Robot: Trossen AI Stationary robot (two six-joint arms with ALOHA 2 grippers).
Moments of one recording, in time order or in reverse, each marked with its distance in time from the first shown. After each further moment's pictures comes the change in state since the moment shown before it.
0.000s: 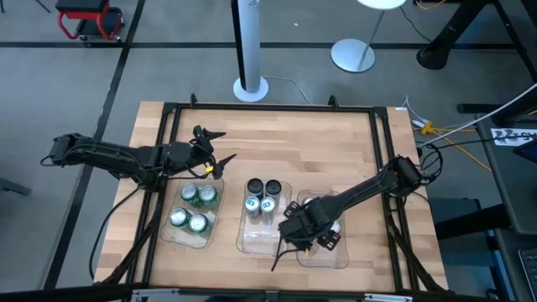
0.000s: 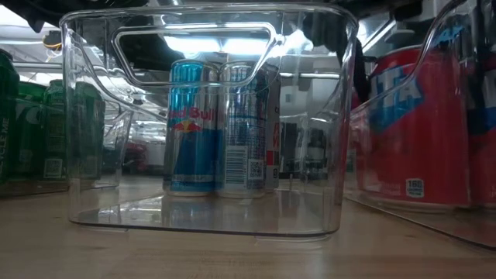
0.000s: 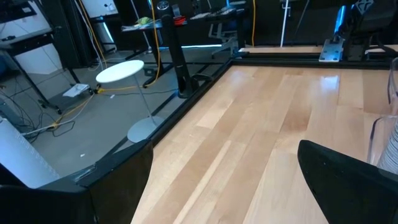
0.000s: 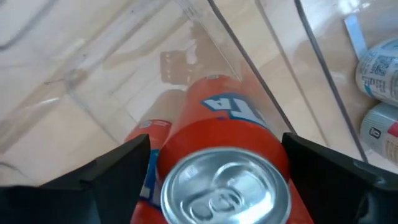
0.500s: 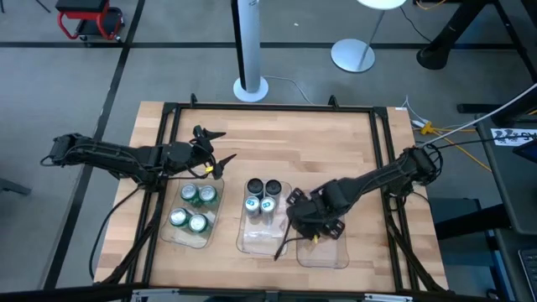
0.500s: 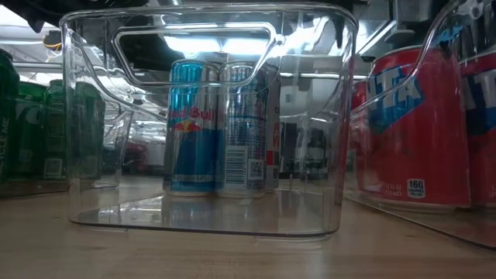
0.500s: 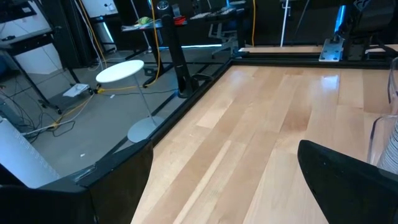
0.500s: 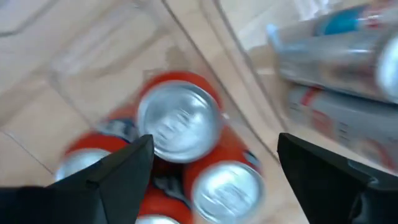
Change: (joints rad) left arm 0.000 0.000 0.000 -0.001 0.000 0.000; right arm -0.042 -0.157 0.000 -0.004 0.070 -0.054
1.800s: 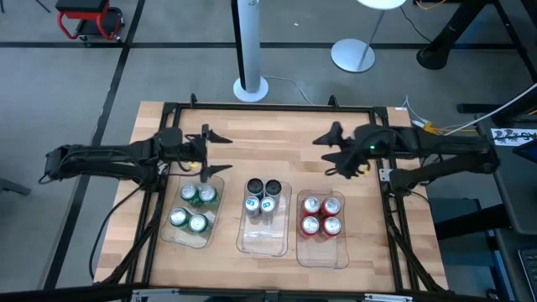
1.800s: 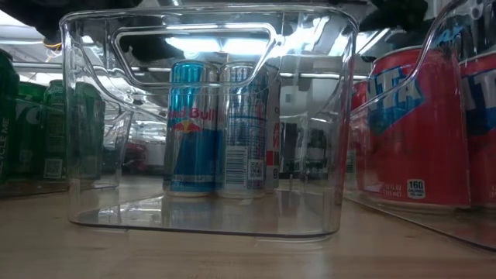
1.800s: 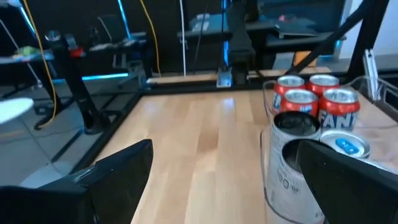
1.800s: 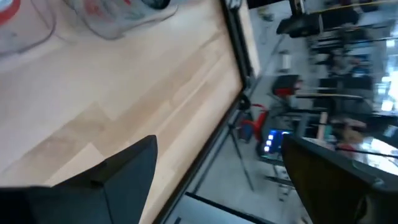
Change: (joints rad) left arm 0.218 -0.103 0.000 -0.021 0.663 0.091; right arm -0.397 -0.788 -0.602 0.610 0.200 -0.693
